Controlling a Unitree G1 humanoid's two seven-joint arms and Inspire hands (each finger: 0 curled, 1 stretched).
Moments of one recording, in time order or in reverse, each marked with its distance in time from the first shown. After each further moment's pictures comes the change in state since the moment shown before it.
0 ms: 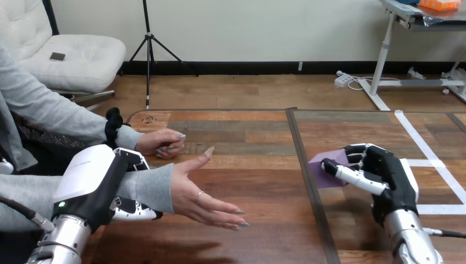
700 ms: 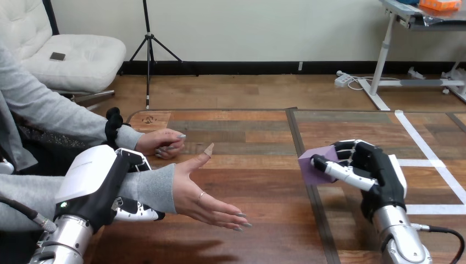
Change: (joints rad) left arm -0.001 -0.009 -0.001 0.001 -0.001 0.000 -0.004; right arm -0.018 0.038 0.017 -0.003 -0.014 0.003 -0.015
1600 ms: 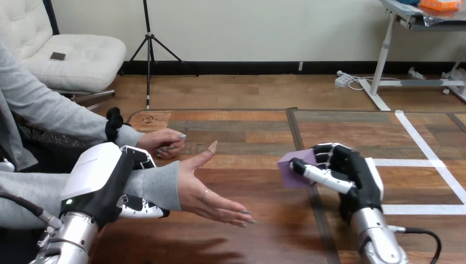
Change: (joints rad) left arm -0.021 -0.022 -0.006 0.006 0.009 0.000 -0.005; right arm 0.000 0.083 0.022 -0.001 -0.008 0.000 -0.014
